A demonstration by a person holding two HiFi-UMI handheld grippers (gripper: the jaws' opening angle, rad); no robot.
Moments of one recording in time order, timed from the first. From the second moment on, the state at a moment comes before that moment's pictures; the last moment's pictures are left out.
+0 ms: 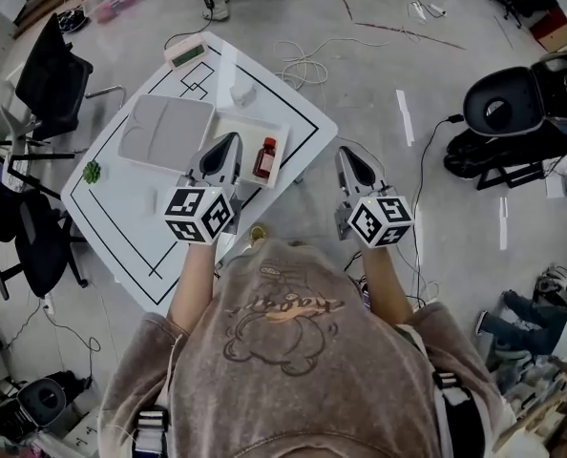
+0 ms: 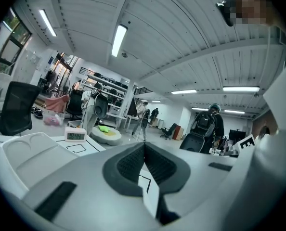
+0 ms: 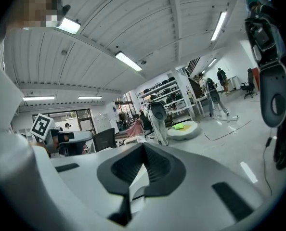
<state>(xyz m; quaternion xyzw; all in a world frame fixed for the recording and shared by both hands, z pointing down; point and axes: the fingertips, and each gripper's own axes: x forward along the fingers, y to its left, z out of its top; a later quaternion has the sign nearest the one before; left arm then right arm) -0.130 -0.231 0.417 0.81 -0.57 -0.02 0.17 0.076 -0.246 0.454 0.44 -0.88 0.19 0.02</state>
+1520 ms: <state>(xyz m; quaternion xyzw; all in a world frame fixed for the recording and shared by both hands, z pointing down) -0.115 -0.272 0.491 0.82 -0.50 0.09 0.26 0.079 -0.244 0.472 0.44 -0.87 0.22 0.03</state>
